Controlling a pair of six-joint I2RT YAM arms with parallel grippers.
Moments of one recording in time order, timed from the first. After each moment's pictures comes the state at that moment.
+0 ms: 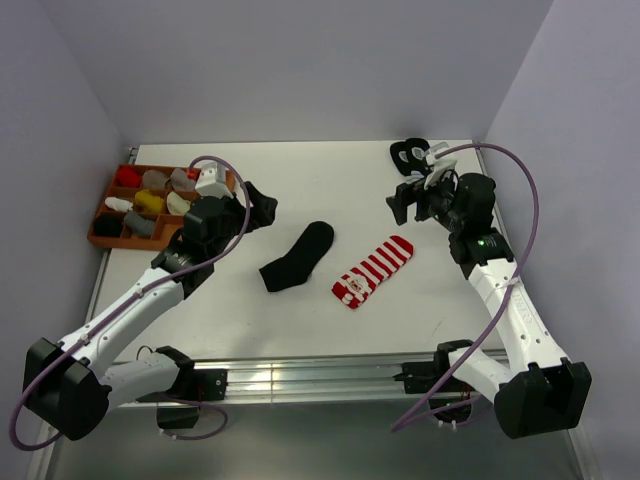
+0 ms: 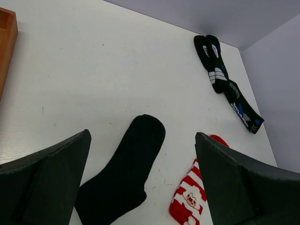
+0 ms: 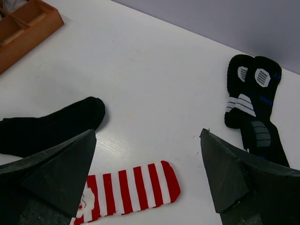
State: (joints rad) left arm -0.54 1.10 0.82 0.03 -0.21 -0.61; right arm 0.11 1.02 0.90 -0.14 -0.36 -0.12
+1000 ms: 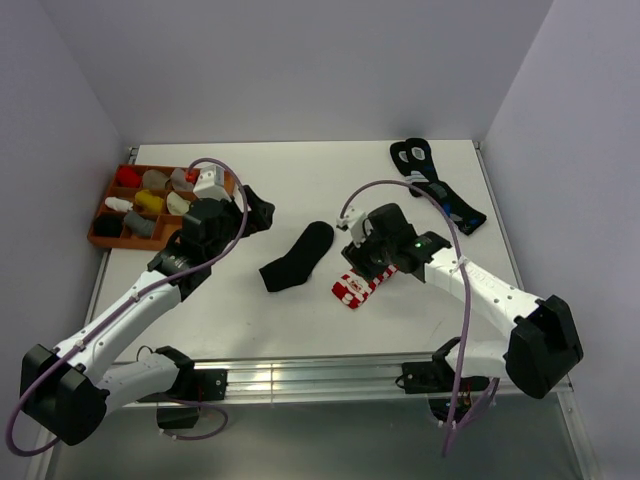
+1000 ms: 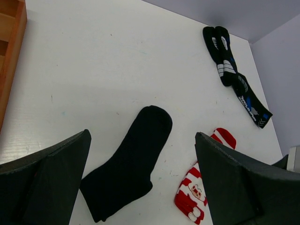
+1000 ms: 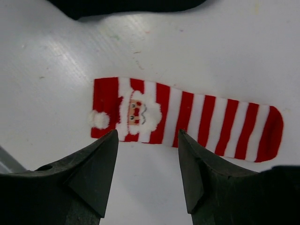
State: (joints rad) left arm -0.54 1.07 0.82 -0.04 -0.22 -0.62; right arm 0.56 1.24 0.87 -0.51 -0.15 -0.27
